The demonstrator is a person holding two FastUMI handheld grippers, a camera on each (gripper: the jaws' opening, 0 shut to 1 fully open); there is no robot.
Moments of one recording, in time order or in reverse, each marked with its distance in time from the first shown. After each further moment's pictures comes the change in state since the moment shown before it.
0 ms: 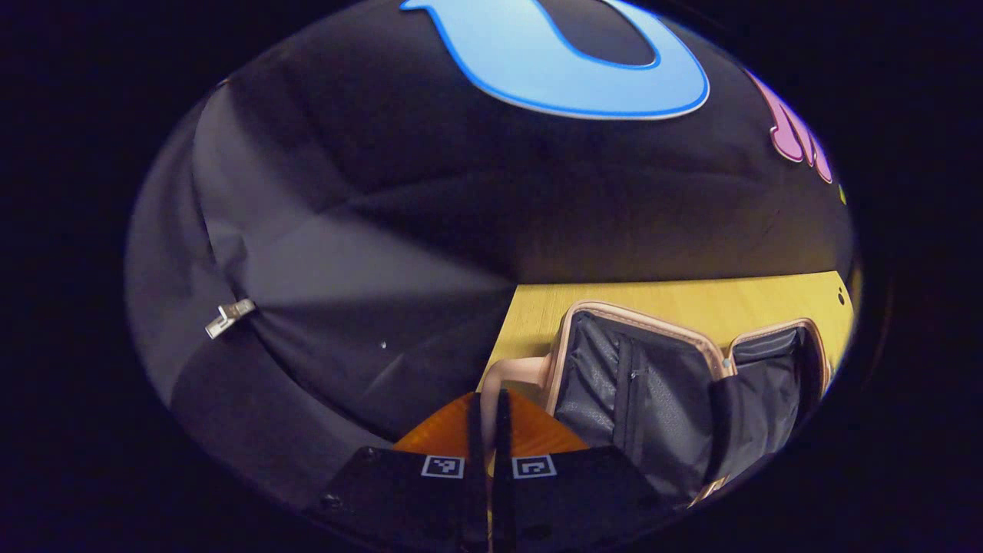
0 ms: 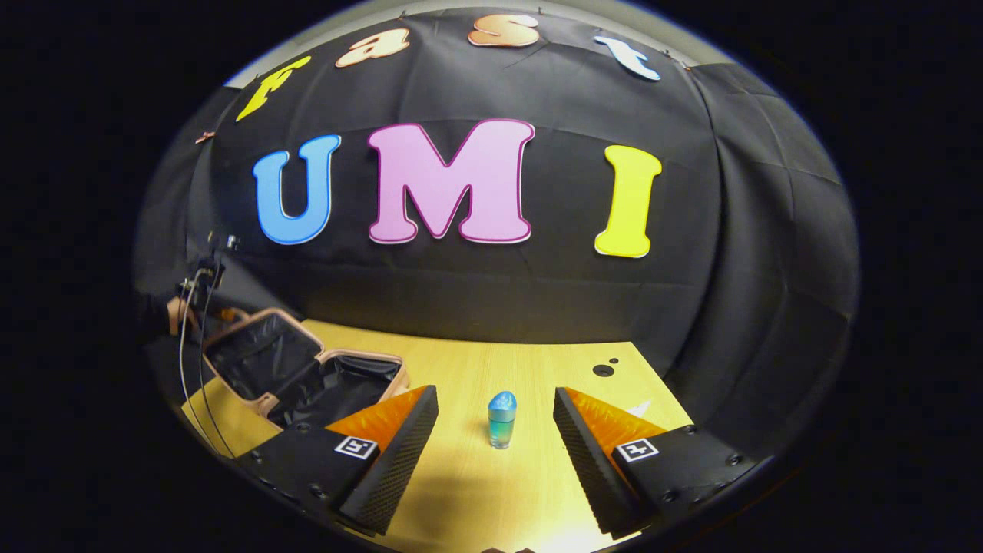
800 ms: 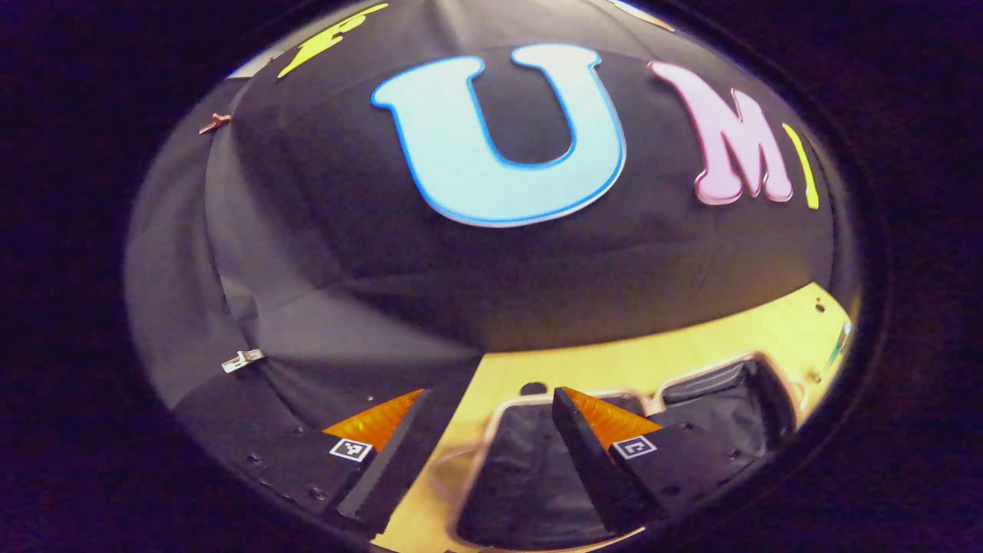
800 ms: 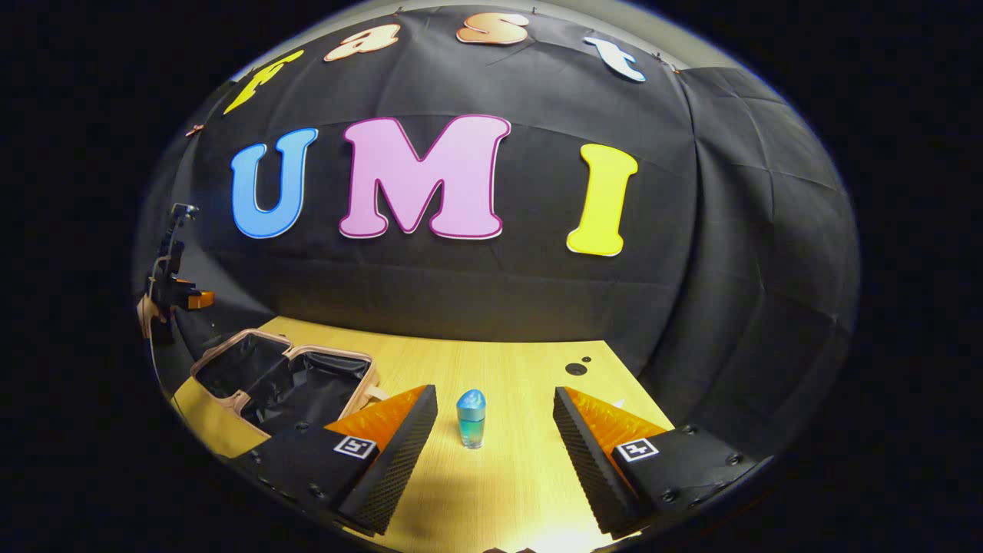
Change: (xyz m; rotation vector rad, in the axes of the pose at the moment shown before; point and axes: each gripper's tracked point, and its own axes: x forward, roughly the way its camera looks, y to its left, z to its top) left arm -0.163 -0.133 0.110 0.012 -0.451 -0.174; right arm 0.009 -0.037 -0.005 0.007 0.010 -0.091
